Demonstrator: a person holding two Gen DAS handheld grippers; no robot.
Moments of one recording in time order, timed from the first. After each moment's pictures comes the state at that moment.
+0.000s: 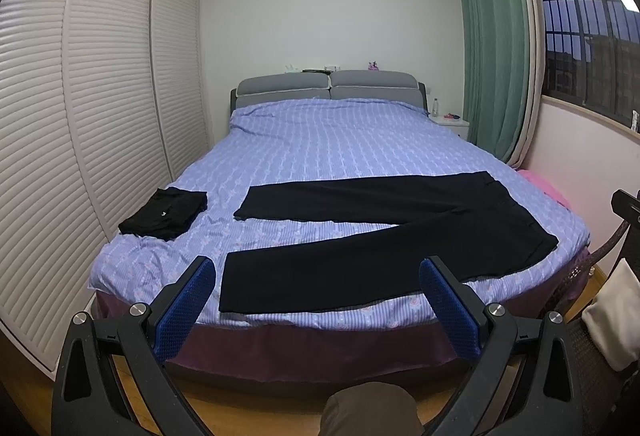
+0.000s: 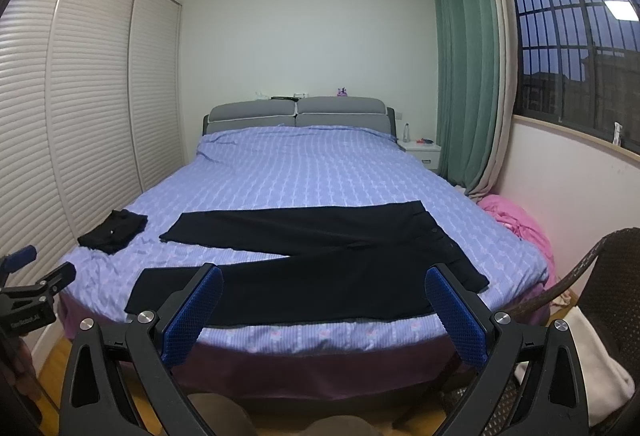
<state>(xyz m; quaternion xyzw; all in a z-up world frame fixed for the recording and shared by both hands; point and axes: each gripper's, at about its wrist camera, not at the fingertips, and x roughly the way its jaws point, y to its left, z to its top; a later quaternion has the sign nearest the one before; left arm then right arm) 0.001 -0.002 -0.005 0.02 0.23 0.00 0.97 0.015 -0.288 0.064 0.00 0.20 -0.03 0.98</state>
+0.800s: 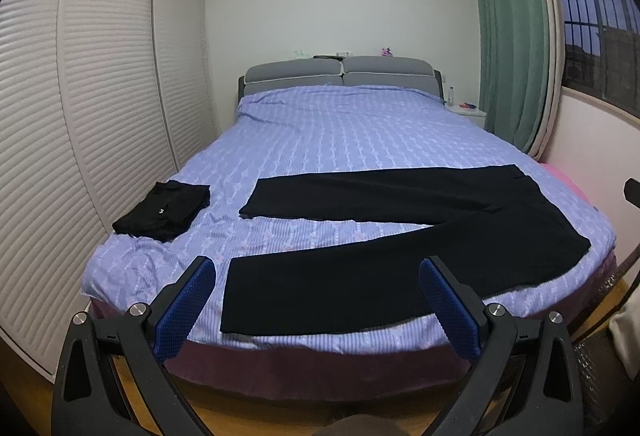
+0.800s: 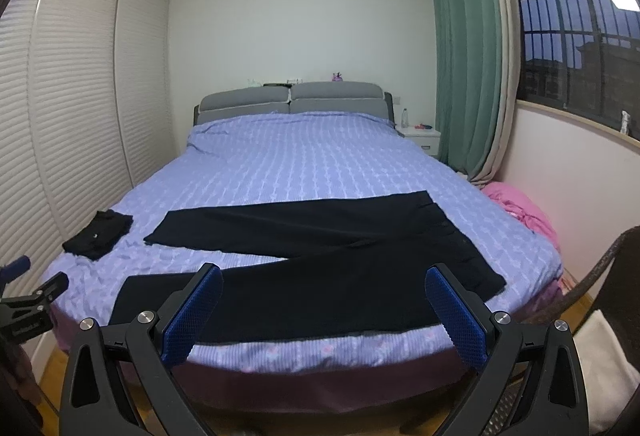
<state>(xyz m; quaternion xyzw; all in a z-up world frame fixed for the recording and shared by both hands) 0.096 0.020 -0.043 0.02 0.25 0.03 0.97 0.105 -0.289 0.039 0.01 0.23 -0.04 0.97</state>
